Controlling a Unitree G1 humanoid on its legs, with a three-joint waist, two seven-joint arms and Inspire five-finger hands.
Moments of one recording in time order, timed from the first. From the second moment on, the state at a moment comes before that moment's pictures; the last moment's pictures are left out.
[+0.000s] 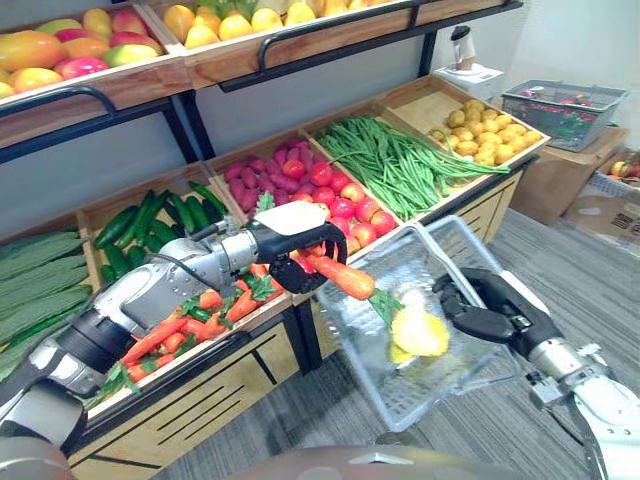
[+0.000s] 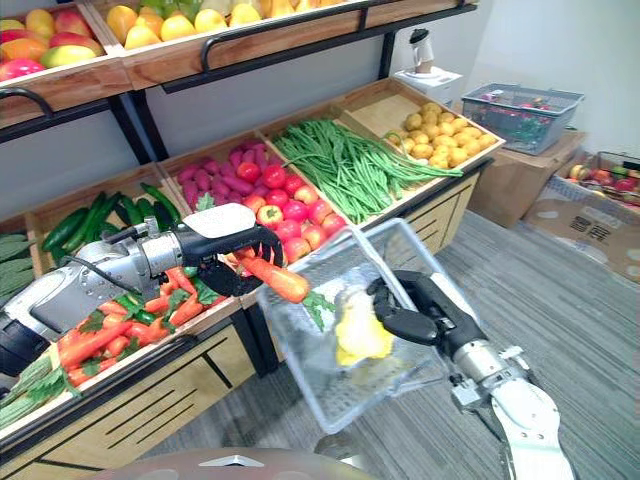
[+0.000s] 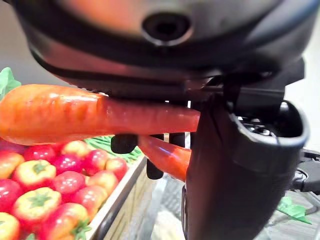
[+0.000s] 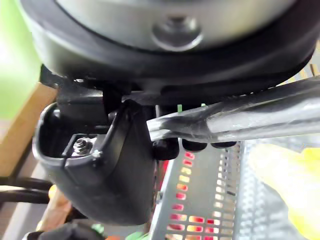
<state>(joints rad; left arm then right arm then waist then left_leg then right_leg) -0.51 0.90 -0.59 -0.05 0.24 -0.33 -0.35 0.38 -0.48 -0.21 -0.26 0.19 -0.07 0.50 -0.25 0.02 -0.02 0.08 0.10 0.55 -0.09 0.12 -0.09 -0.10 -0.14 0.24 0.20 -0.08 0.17</state>
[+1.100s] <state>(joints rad) -0.66 0.83 -0.91 -0.05 0.20 -0.35 -0.38 0.19 -0.86 -0.01 -0.35 0.28 0.02 0.58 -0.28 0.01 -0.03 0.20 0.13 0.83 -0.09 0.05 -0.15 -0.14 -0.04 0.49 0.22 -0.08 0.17</state>
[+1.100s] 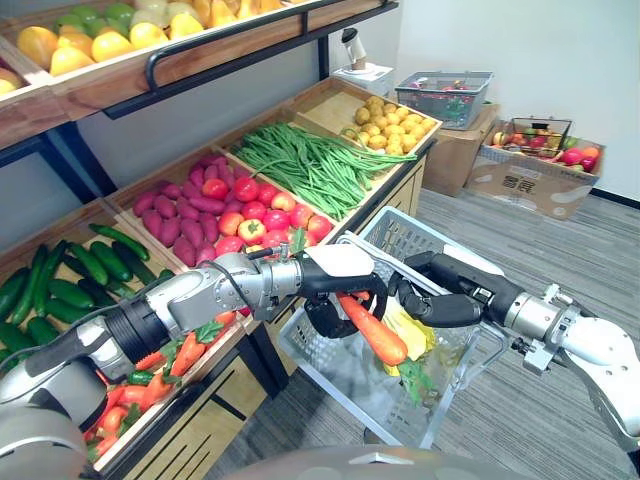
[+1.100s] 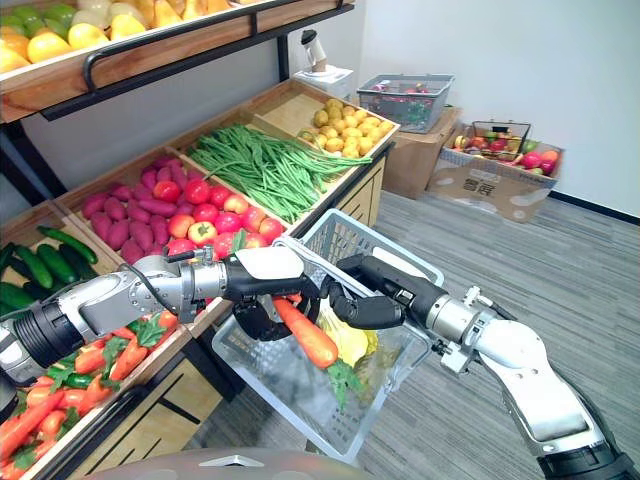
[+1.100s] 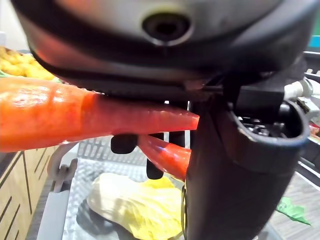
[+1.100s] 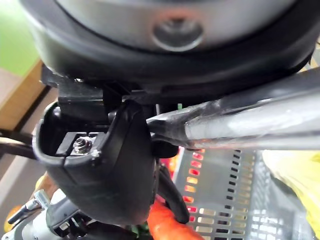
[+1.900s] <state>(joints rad) -0.65 0.73 -0.96 0.00 0.16 -0.34 -0.38 -0.13 -1.07 0.15 -0.38 0.24 0.08 0.60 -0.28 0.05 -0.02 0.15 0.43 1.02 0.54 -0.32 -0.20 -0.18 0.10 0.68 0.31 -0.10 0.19</state>
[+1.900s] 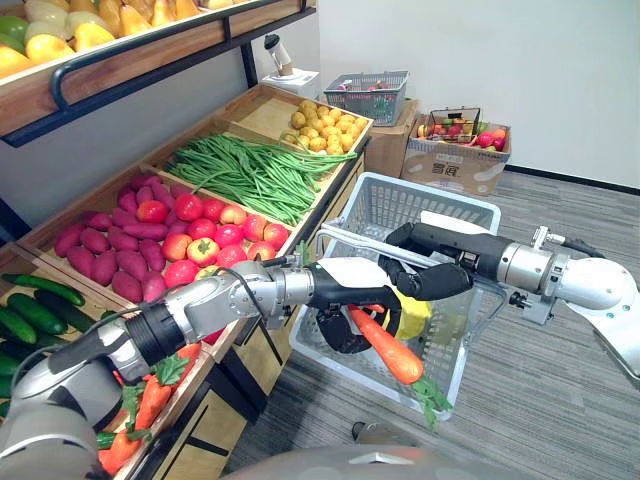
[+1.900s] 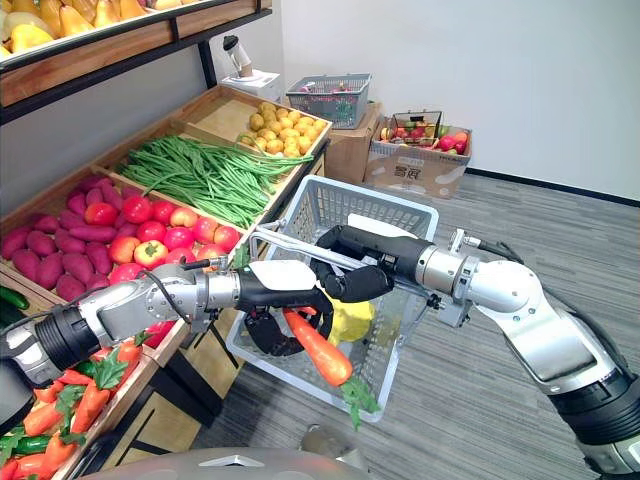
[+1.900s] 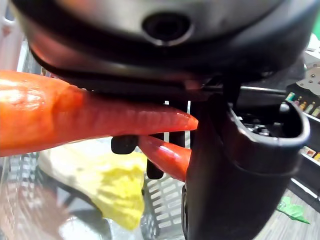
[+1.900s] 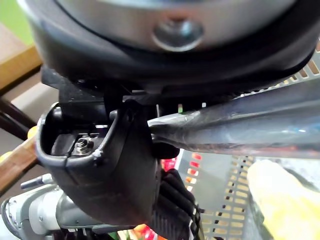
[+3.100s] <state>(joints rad) -0.59 0.56 -1.00 0.15 0.12 -0.34 -0.36 -0.13 -1.14 0.18 -0.37 0.18 0.10 0.62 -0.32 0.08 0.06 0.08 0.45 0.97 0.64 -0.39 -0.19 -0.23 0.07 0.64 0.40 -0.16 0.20</state>
